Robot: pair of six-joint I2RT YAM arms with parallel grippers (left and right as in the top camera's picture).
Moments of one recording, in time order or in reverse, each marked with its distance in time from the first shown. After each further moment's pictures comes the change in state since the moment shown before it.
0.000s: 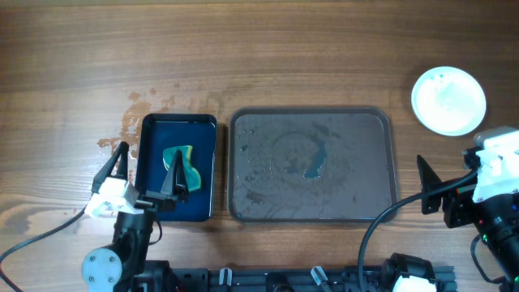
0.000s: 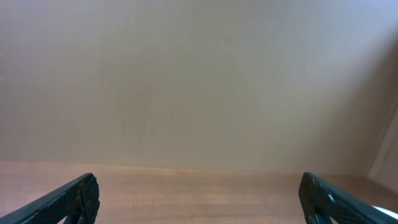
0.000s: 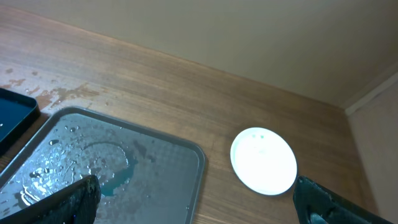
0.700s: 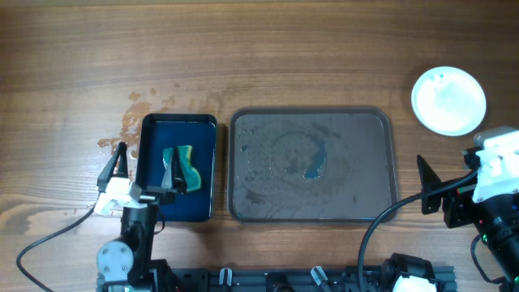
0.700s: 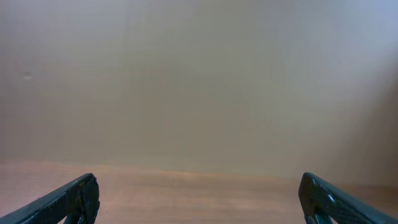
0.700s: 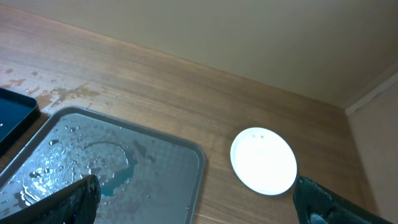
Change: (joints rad) left arm 0.106 -0.019 -0.243 0.267 0.033 0.000; right arm 0.000 0.000 0.000 0.000 0.000 0.000
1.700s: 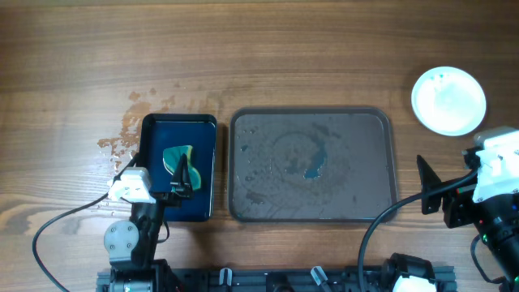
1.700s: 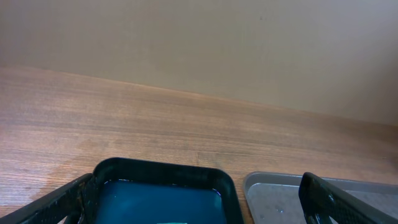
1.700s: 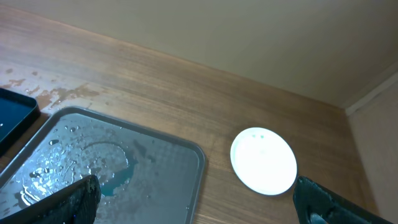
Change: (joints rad) left arm 0.001 -0.001 -0.006 -0.319 0.011 0.000; right arm 0.000 0.000 0.000 0.000 0.000 0.000
